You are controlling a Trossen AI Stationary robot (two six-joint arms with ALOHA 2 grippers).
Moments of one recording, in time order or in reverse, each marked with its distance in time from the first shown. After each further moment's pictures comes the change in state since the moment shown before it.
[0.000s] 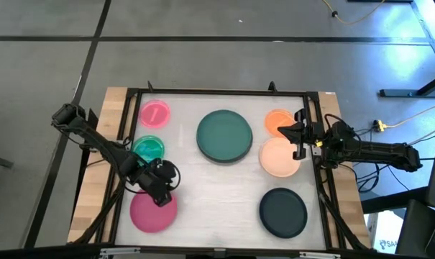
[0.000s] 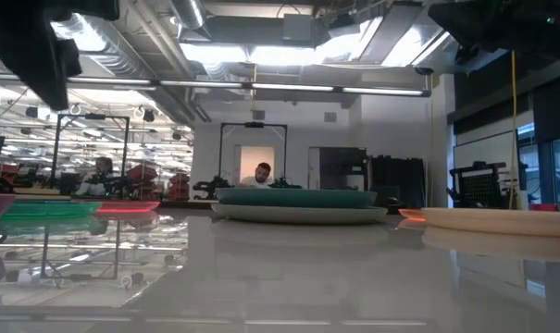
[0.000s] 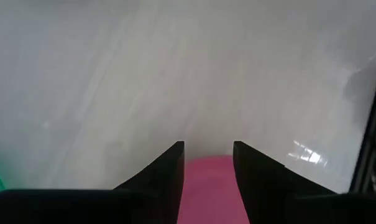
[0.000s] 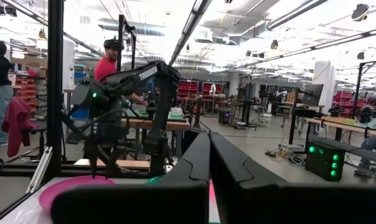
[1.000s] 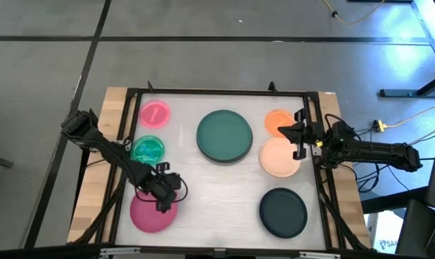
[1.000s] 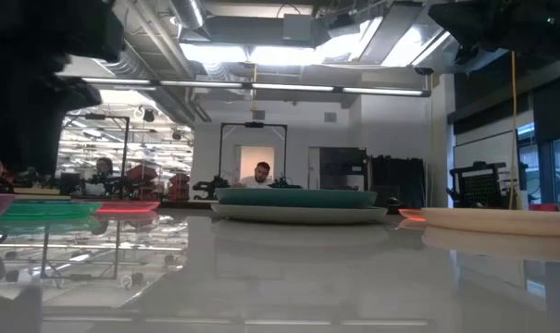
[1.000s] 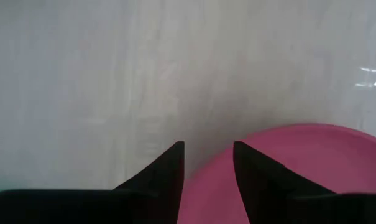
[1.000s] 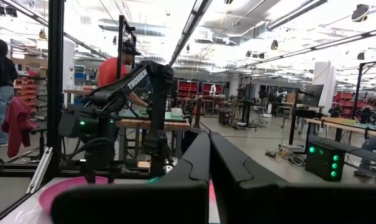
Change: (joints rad) left arm 0.015 0.205 0.000 0.004 0.059 0.313; right arm 0.000 0.000 0.000 -0.004 -0.002 -0.001
